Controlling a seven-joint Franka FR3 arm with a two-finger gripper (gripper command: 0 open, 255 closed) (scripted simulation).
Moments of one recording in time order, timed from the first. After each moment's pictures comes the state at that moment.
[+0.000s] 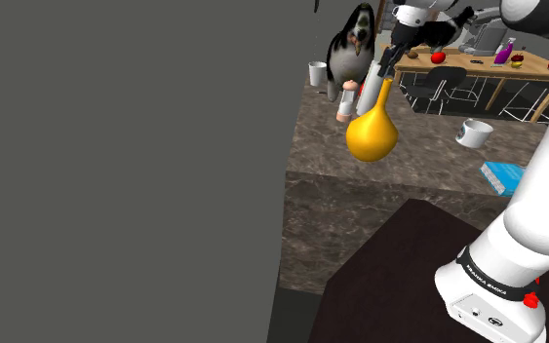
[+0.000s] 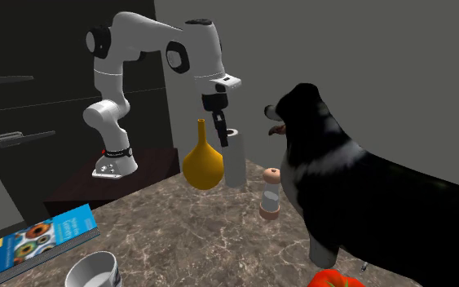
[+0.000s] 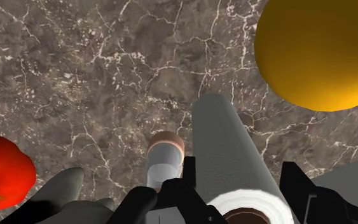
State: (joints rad) arm -0.17 0.27 -0.55 -1.61 0.31 1.93 -0.88
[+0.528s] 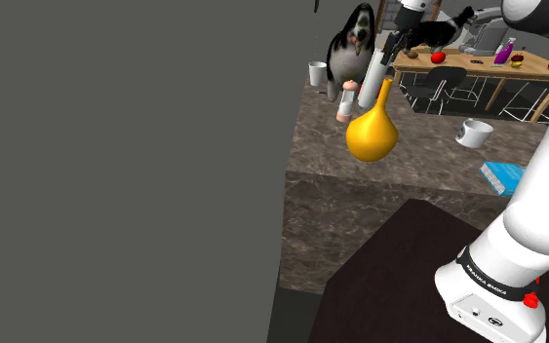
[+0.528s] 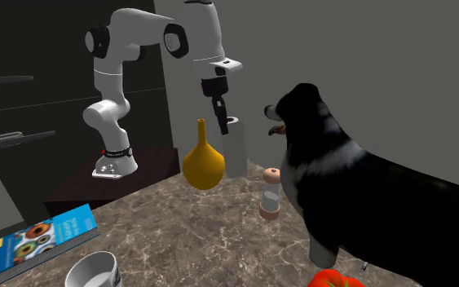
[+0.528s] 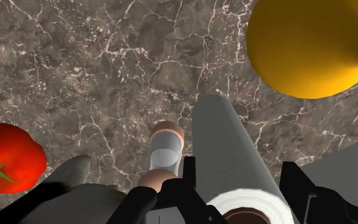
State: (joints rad) arm -0.17 0.27 -0.55 -1.51 0.30 1.83 -0.86
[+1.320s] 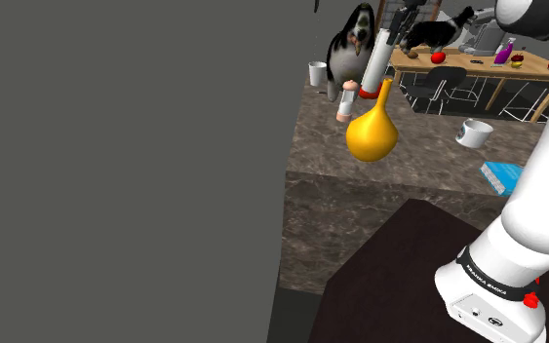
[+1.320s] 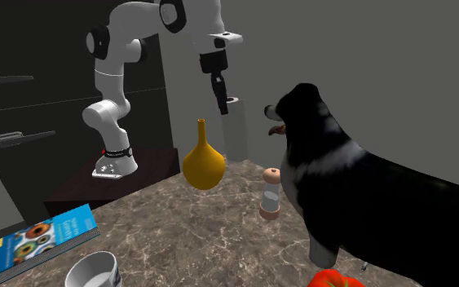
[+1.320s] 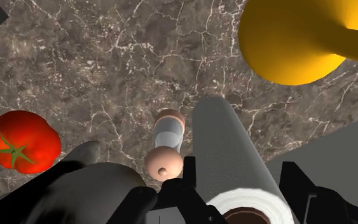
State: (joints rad) arm -0.21 0.30 -0.56 -1.30 0.31 1.65 -0.84
